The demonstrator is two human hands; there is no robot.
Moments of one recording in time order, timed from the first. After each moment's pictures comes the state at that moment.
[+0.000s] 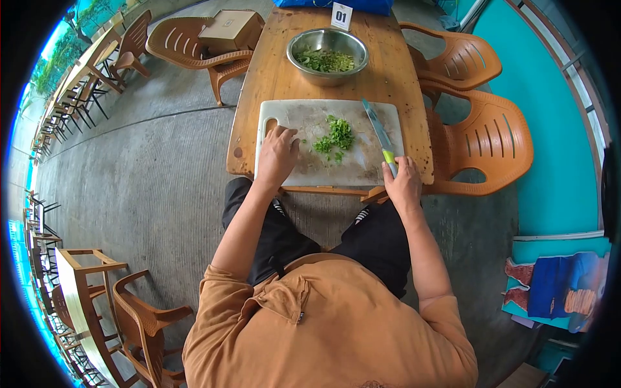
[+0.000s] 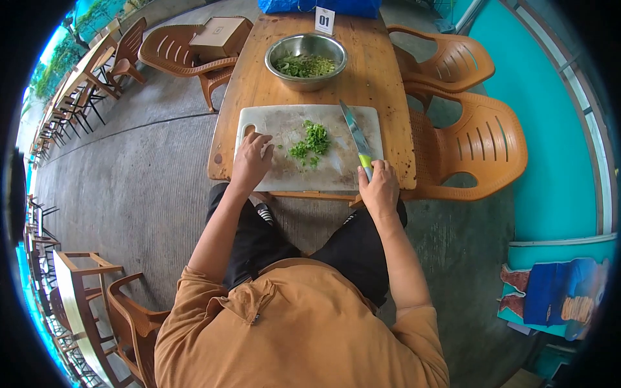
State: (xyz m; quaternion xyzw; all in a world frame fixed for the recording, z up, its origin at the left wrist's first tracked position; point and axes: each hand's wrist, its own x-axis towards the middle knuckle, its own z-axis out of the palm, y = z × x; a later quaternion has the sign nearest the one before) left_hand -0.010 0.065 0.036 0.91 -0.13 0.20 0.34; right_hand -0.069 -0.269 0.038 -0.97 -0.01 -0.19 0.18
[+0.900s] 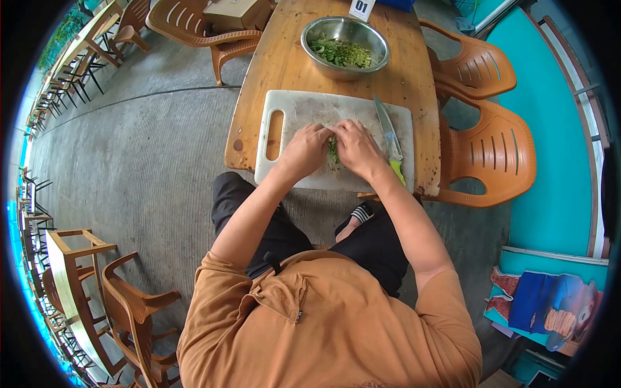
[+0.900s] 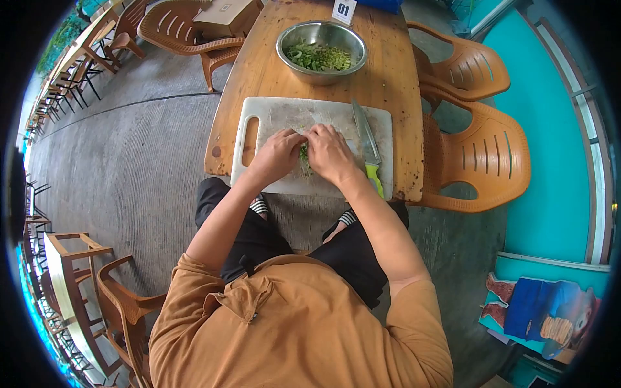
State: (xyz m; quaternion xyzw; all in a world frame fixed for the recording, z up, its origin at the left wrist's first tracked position) left_hand 0.021 0.035 0.020 0.90 -0.21 0.12 0.35; right_hand 0.042 -0.162 0.034 -0.94 -0.27 -0.04 0.21
